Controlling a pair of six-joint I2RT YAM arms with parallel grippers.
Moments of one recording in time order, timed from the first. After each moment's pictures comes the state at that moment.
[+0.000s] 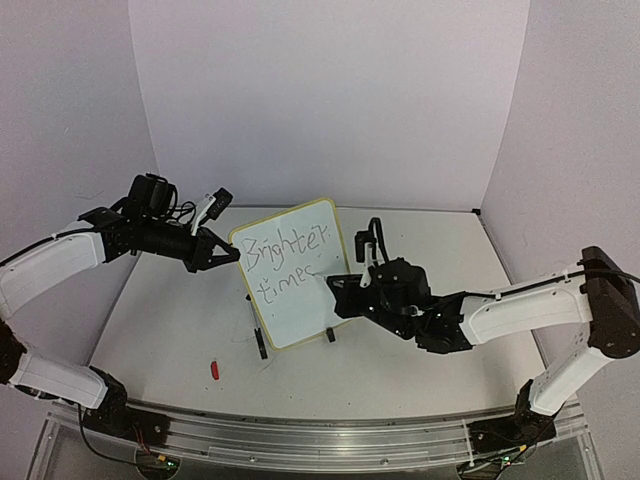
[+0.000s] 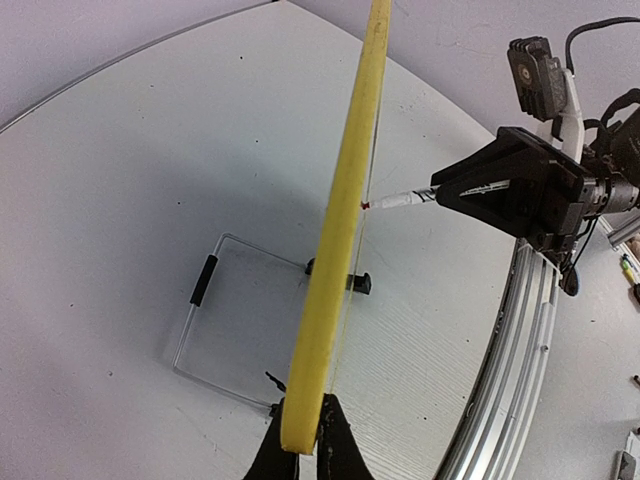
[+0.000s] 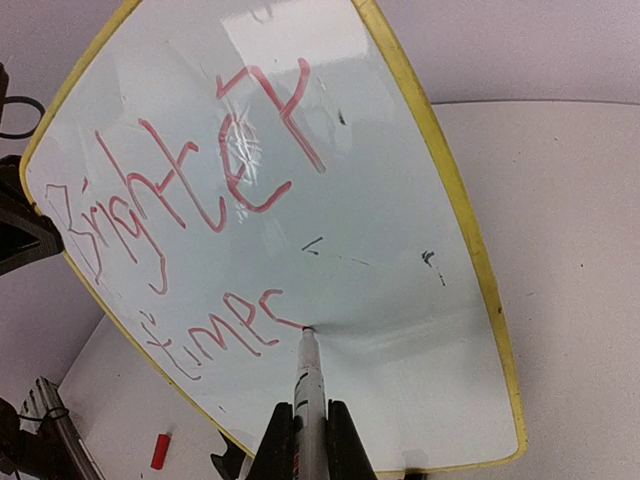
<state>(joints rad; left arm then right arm) -0.47 1.24 1.03 -0.48 0.61 0.12 1.08 1.58 0.83 0.44 0.38 0.58</state>
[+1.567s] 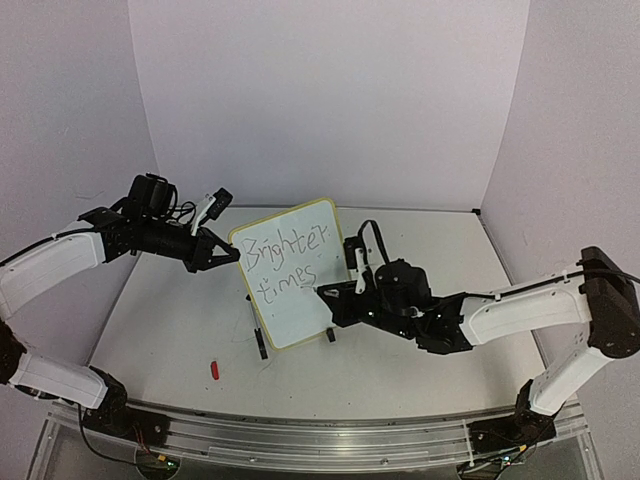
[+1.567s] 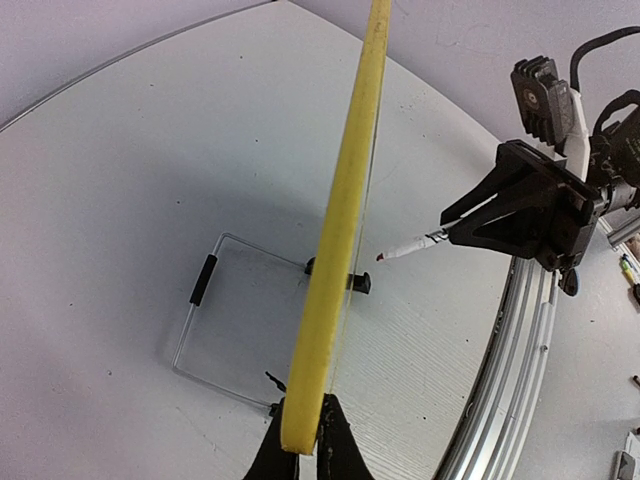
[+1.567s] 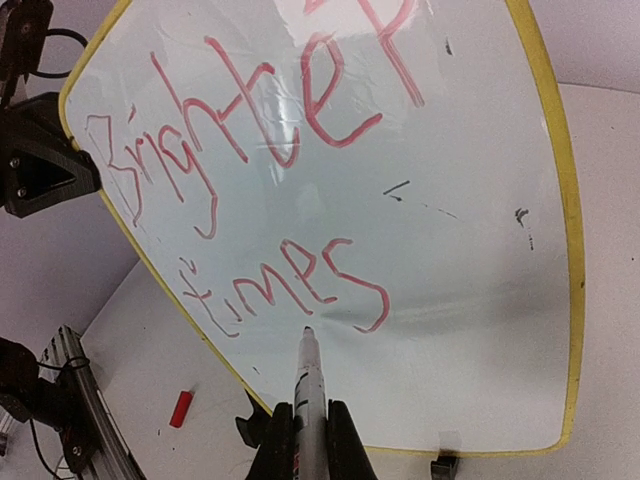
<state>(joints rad) -0.47 1.24 1.03 -0.48 0.61 0.11 1.08 1.58 0.82 0.44 0.22 0.54</state>
